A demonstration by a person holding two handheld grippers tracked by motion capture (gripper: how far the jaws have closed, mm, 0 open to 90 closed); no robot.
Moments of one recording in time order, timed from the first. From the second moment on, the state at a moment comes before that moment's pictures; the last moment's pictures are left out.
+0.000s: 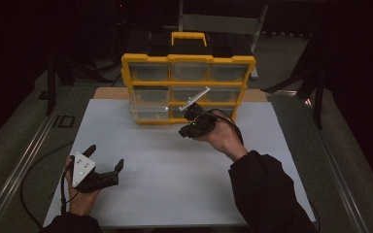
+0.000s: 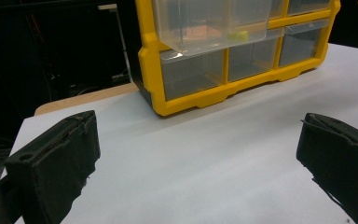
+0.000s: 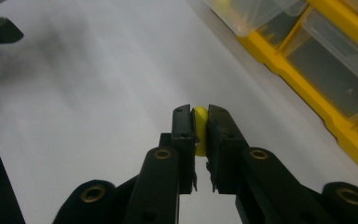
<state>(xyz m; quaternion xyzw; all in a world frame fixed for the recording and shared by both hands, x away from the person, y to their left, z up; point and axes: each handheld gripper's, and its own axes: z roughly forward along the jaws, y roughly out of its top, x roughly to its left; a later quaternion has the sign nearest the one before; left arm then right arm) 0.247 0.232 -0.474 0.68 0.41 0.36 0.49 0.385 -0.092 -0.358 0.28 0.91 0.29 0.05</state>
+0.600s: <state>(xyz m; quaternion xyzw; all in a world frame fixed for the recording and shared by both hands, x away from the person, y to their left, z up) 0.247 0.232 -0.474 0.68 0.41 0.36 0.49 0.402 -0.090 -0.336 0.29 0.91 0.30 0.06</state>
